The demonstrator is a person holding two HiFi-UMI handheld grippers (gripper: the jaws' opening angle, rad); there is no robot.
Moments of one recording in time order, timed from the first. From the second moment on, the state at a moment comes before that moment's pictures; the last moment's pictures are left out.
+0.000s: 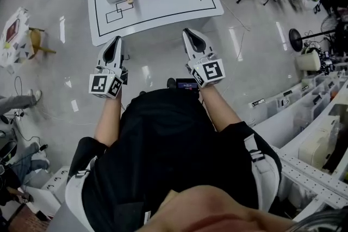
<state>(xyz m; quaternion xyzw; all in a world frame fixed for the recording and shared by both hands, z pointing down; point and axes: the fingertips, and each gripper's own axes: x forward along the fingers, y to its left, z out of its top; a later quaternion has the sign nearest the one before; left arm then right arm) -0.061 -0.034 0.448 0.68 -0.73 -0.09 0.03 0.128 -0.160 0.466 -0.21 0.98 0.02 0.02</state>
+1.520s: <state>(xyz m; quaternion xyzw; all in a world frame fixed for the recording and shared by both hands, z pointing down) -0.039 0.001 0.506 0.73 -0.68 -0.03 0.08 0.146 -0.143 0.513 -0.23 0.97 -0.03 0.00</state>
